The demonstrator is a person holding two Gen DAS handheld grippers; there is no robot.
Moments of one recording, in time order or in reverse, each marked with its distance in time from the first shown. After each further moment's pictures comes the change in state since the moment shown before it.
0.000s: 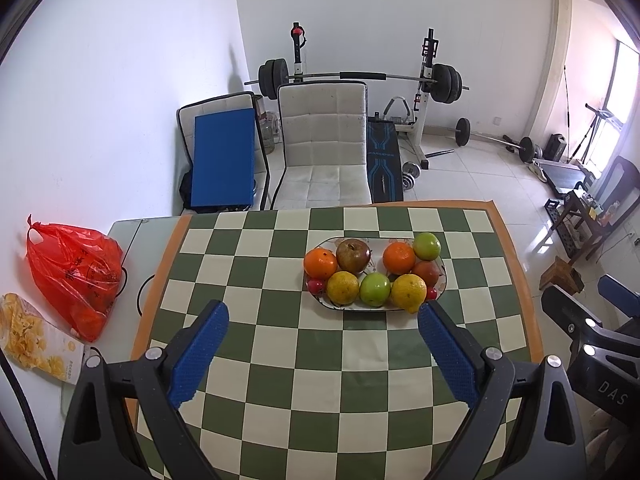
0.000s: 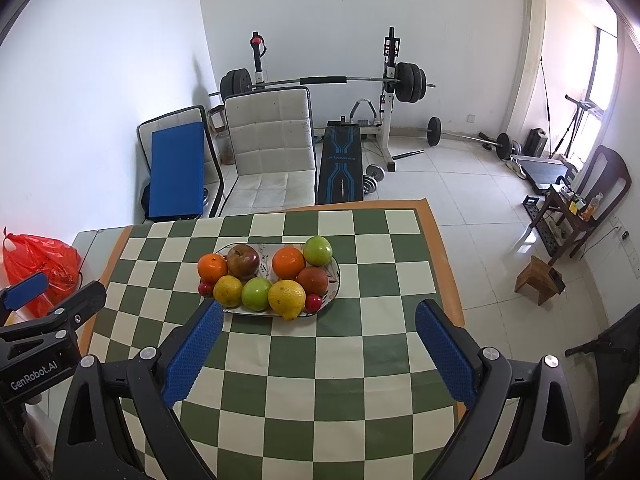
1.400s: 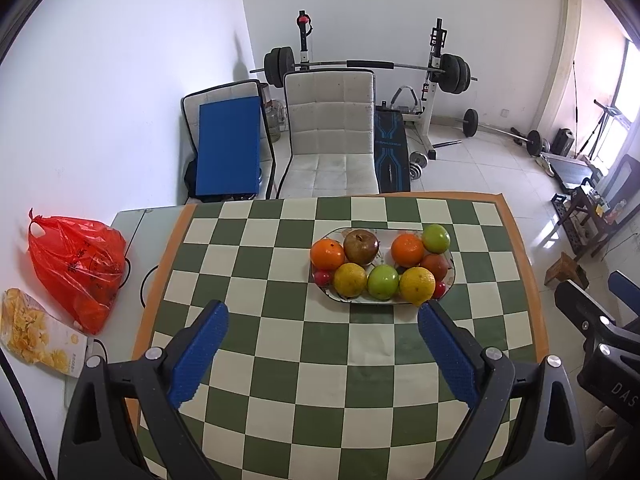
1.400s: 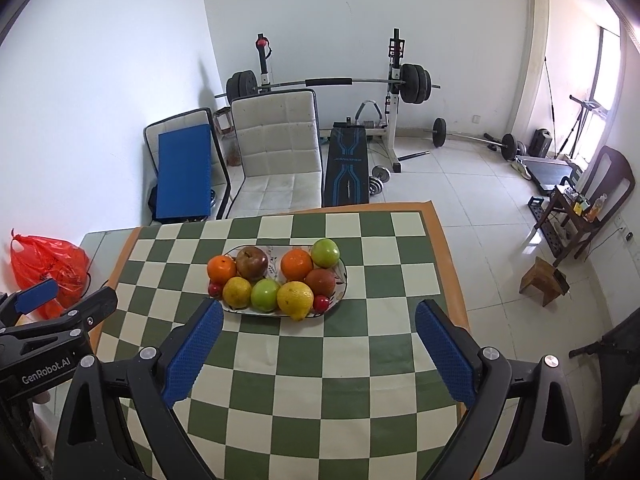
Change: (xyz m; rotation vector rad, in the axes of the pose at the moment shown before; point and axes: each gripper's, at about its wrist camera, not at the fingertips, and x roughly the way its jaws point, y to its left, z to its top) left arm 0.011 0.006 0.003 -0.001 0.046 0.017; right arm 0.000 0.003 0.003 -0.001 0.002 0.013
